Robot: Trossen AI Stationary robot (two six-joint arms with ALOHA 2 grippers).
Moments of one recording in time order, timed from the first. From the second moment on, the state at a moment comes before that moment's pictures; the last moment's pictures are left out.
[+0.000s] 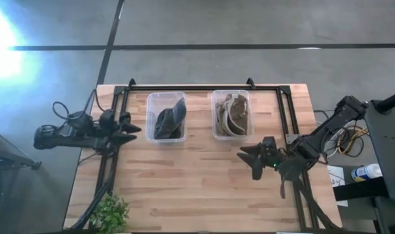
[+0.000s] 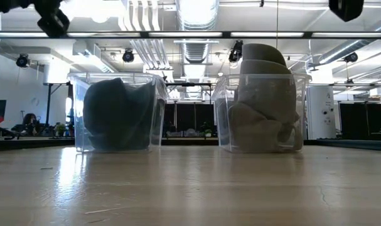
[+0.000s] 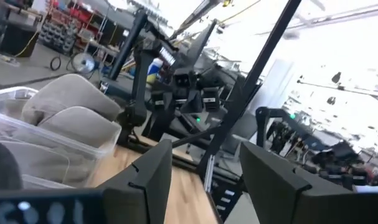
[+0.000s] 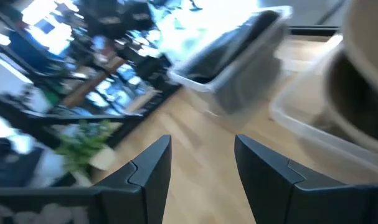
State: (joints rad) left arm -0.03 0.20 0.41 -0.07 0.09 -0.50; right arm 0.70 1.10 0.85 -0.27 0.98 1.08
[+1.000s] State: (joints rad) left arm -0.03 0.06 0.40 -0.31 -0.09 -0.57; right arm 0.21 0.51 0.45 -0.03 0.44 0.60
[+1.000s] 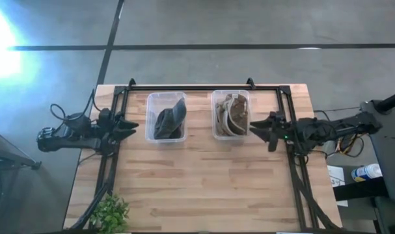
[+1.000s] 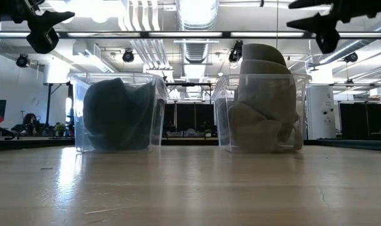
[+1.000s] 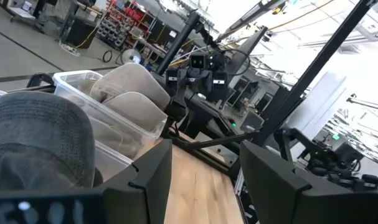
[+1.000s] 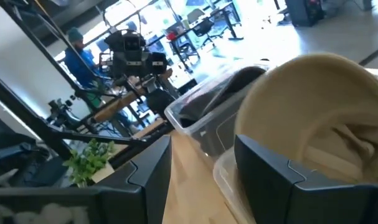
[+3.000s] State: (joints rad) left arm -0.03 0.13 0.11 -0.30 -0.78 -0.45; right arm 0.17 0.00 0.06 0.11 -0.14 0.02
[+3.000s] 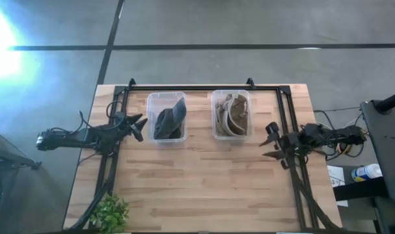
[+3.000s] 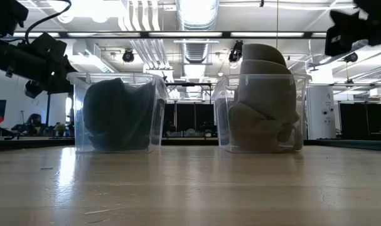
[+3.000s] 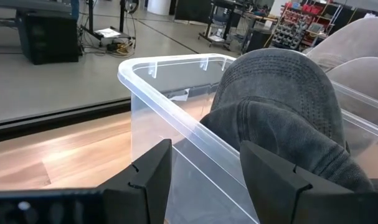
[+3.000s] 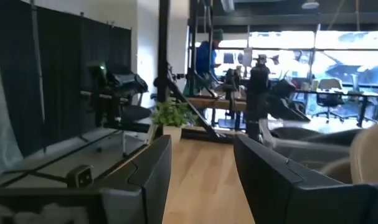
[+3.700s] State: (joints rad) left arm -0.03 0.13 0.11 -0.31 -0.78 -0.45; right arm 0.08 0.00 0.01 0.13 -0.13 0.01
